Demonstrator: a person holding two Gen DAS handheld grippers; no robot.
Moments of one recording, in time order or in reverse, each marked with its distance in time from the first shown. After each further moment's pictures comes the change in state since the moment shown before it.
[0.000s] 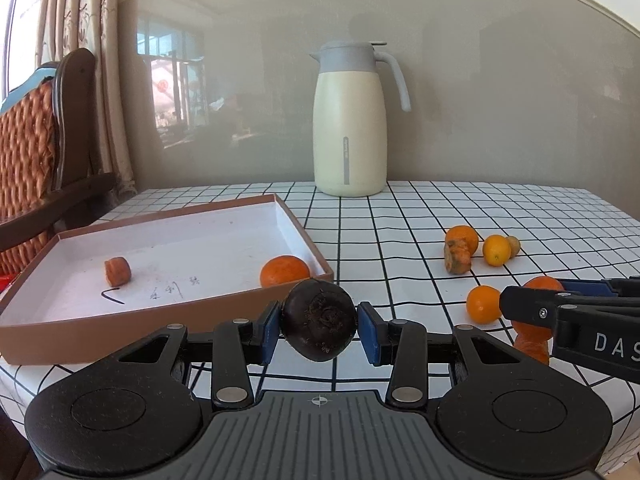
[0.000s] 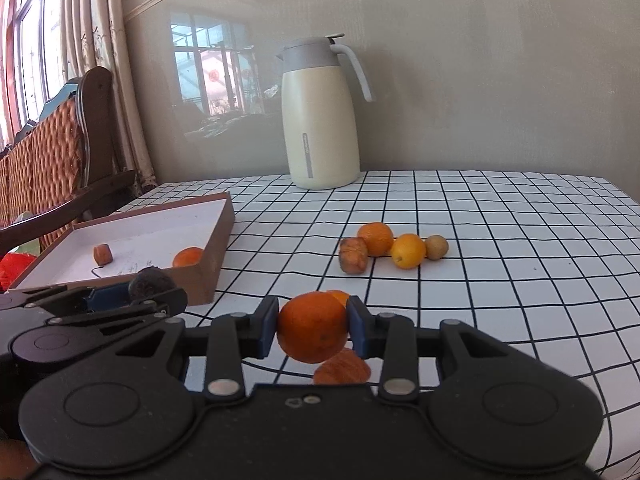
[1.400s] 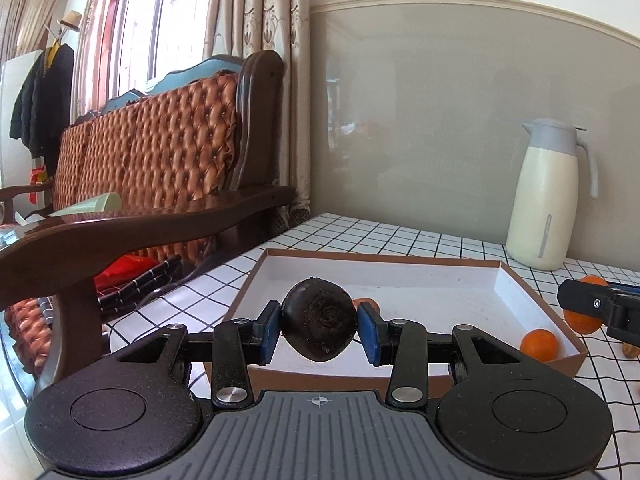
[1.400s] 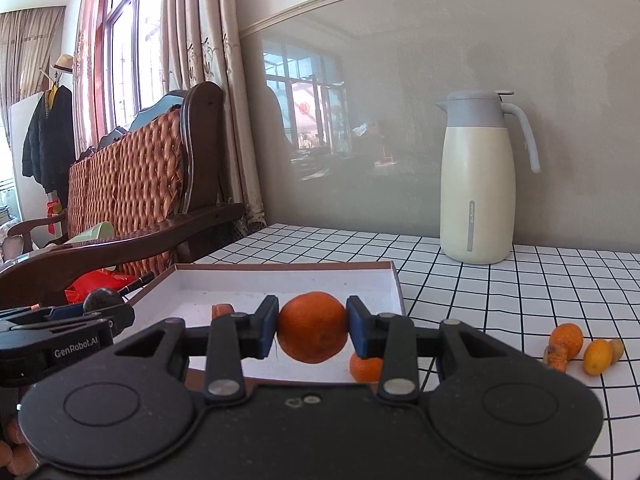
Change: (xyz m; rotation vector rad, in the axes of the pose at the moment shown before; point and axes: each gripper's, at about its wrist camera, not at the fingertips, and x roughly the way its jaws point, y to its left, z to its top) left arm -0.020 0.173 0.006 -0.215 -0.096 0.347; right arm 0.048 0.126 0.043 -0.125 -0.128 0.235
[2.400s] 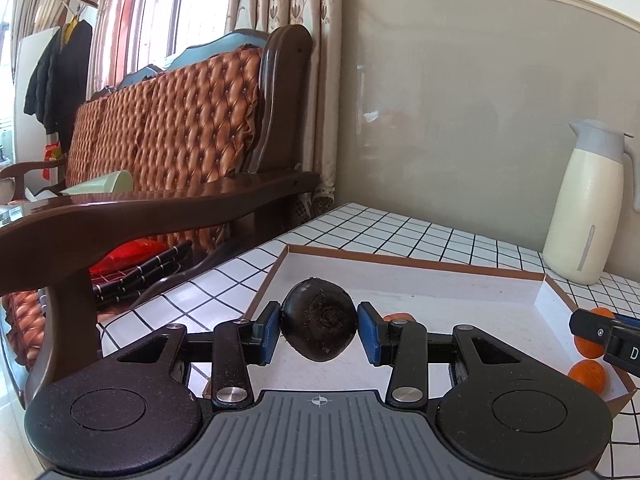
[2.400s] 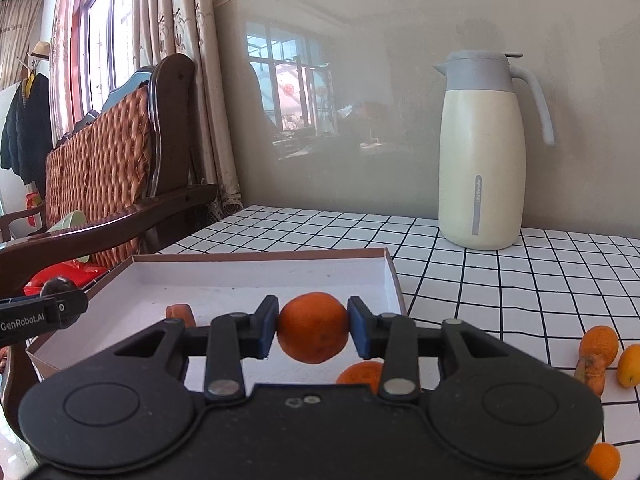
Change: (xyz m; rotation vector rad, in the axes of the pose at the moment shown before) left arm 0.054 0.013 0.010 -0.056 0.053 0.057; right arm 0.064 -0.012 -0.004 0.014 0.060 -0.059
